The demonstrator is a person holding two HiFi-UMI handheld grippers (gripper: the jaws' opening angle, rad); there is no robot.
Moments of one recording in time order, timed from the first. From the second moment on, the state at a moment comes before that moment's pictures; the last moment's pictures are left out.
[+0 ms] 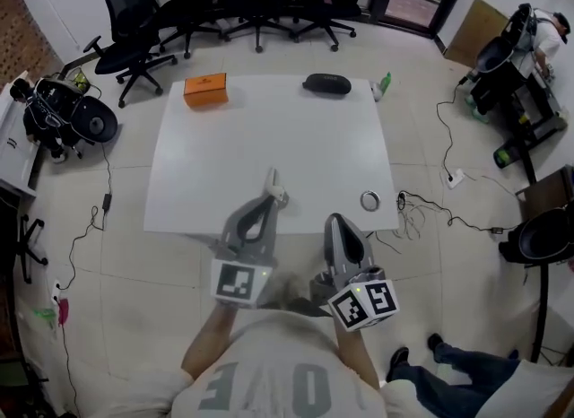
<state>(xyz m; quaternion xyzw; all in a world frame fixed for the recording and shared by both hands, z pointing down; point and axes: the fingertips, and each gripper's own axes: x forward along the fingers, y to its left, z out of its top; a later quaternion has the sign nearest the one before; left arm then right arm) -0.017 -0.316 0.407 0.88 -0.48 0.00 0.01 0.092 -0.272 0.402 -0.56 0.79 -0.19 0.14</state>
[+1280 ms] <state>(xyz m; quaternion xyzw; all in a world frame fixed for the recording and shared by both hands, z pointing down) 0.007 -0.389 0.651 0.83 -0.46 0.32 0.04 0.115 -0.334 0.409 -0.56 0.80 -0.21 0.13</state>
